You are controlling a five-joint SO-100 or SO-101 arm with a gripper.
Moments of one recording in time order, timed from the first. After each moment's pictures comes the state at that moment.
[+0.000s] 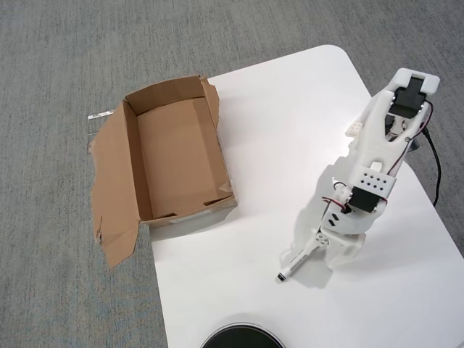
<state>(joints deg) -50.3 81.0 106.2 34.9 95.8</state>
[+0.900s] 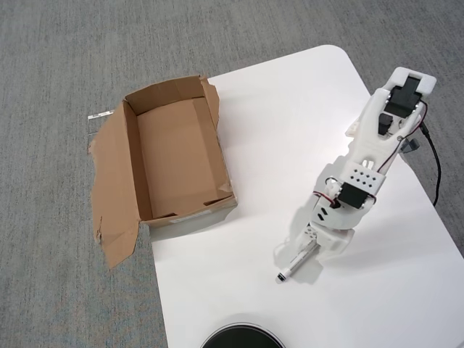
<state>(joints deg) -46.9 81.0 106.2 34.9 96.3</state>
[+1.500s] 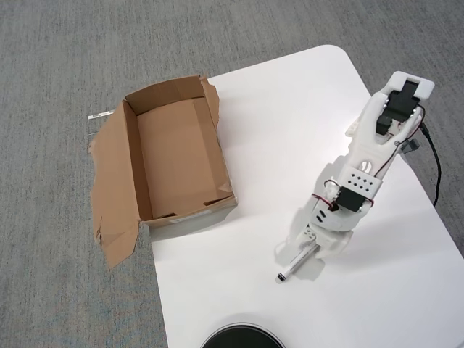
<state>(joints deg) -46.5 77.8 106.2 34.9 96.3</state>
